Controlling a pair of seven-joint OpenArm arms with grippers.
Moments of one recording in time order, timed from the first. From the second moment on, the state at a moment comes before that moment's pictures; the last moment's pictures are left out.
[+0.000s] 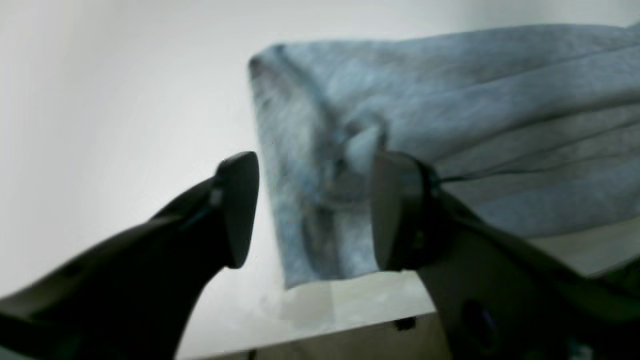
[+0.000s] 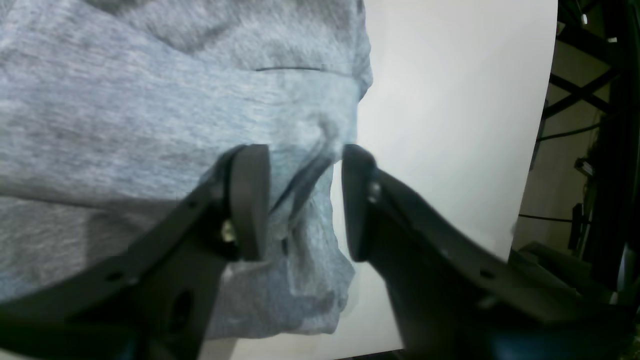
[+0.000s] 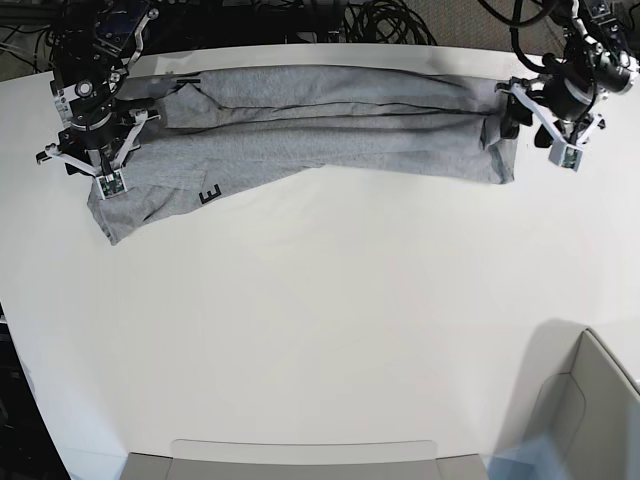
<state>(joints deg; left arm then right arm) 24.9 -13.3 -37.7 114.0 -33.9 -35.2 68.5 -13.1 -2.5 31.5 115.3 -22.8 44.7 -46.1</state>
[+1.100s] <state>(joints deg) 14.0 -16.3 -32.9 84.0 -38.3 -36.6 67.3 -13.1 -2.0 28.7 115.3 -22.9 44.7 -46.3</state>
